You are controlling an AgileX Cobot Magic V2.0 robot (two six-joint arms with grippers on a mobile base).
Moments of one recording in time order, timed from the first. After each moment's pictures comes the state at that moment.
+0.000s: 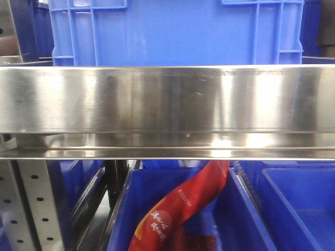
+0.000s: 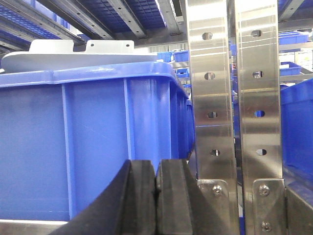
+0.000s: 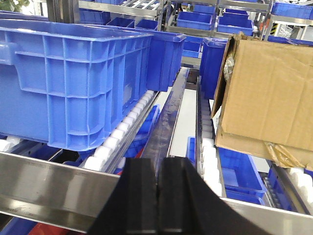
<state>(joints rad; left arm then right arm) 0.15 0.01 0.00 -0.01 -0.20 0.13 0.10 0.00 -0.56 -0.21 0.77 0.10</state>
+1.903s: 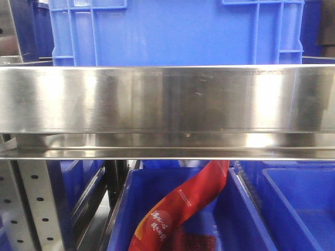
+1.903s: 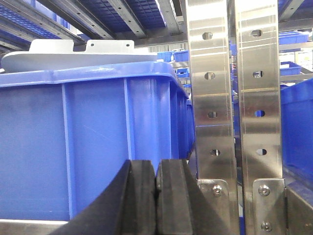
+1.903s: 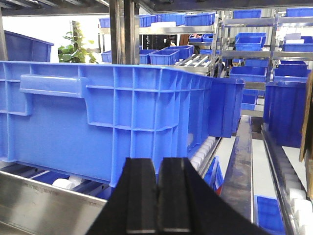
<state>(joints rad) 0.15 0.01 0.00 -0.01 -0.20 0.13 0.10 0.00 -0.20 0.16 0.17 -0.13</state>
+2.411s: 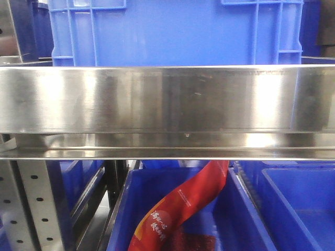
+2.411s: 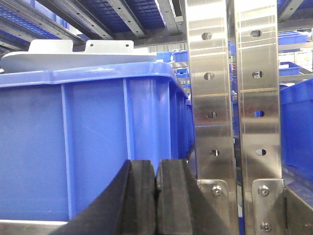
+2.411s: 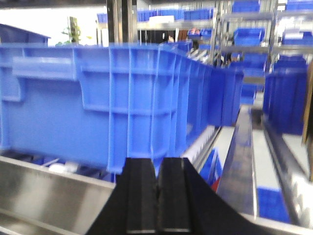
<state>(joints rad) 0.15 0.01 0.00 -0.01 -0.20 0.13 0.10 0.00 -0.11 0.17 0.12 -0.11</state>
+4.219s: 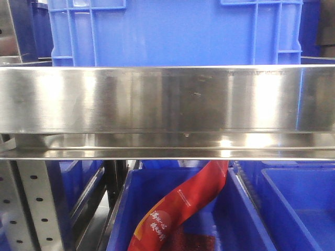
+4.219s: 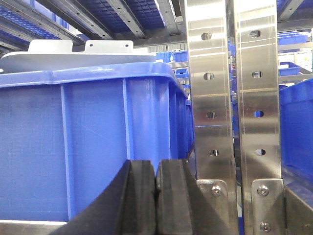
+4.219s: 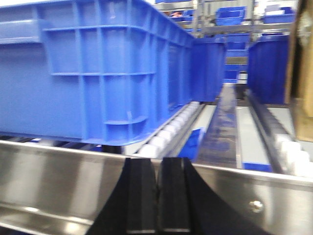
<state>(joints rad) 0.15 0.01 0.00 -0.01 -0.20 0.13 0.01 0.00 0.00 0.17 0.04 -0.08</state>
